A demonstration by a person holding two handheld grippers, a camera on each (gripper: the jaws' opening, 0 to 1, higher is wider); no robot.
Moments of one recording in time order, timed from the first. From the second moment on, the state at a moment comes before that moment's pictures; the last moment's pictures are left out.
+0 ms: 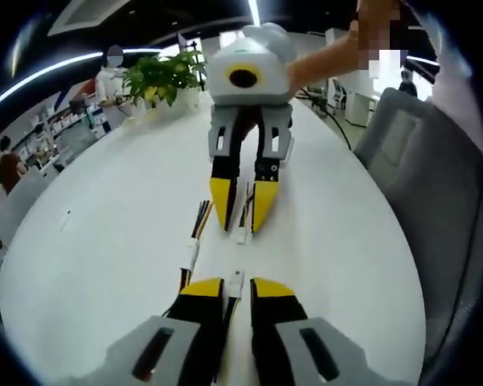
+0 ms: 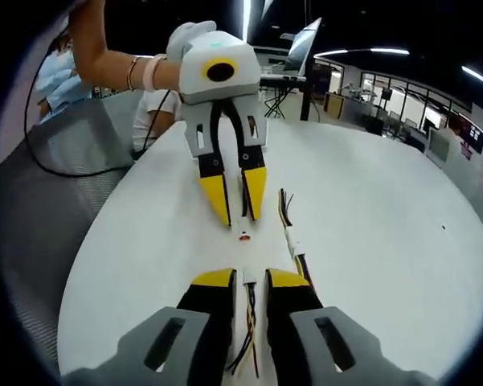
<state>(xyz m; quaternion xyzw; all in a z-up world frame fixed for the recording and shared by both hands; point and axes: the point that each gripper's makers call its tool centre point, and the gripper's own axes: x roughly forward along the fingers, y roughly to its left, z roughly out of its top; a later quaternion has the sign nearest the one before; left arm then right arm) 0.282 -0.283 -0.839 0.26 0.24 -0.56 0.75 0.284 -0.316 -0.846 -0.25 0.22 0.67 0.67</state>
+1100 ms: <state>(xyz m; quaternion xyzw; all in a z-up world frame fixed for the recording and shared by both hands) 0.286 -0.281 -0.847 0.24 0.24 -0.56 0.75 0.284 -0.317 -0.852 -0.24 0.23 0.67 0.66</state>
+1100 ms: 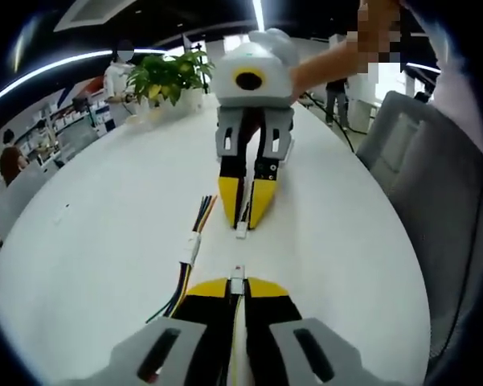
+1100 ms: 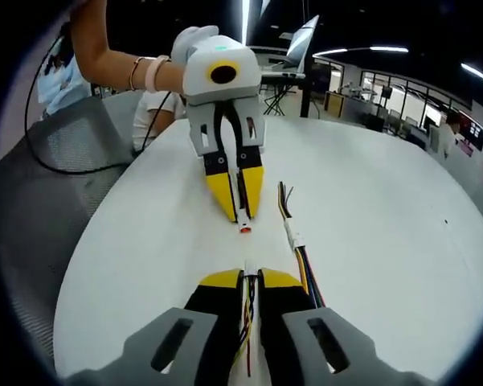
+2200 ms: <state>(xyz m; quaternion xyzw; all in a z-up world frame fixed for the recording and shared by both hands) 0.289 -0.286 -0.836 0.27 0.24 -0.59 0.72 0.289 -0.315 -0.832 -0.25 0.21 0.68 0.65</state>
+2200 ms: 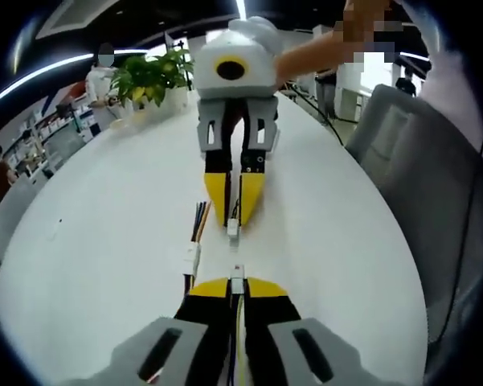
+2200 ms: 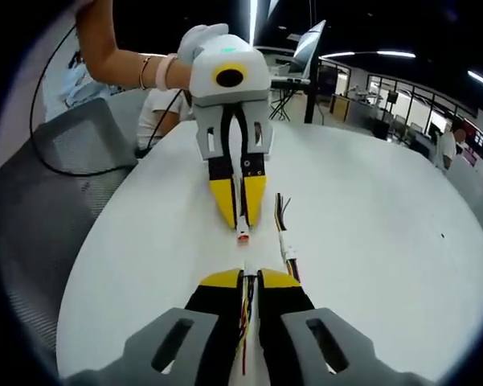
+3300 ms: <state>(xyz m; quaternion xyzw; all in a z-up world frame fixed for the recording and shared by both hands) 0.290 -0.292 -0.815 0.27 0.23 -0.60 0.71 0.294 -0.300 -0.824 -0.27 0.19 0.70 0.64</state>
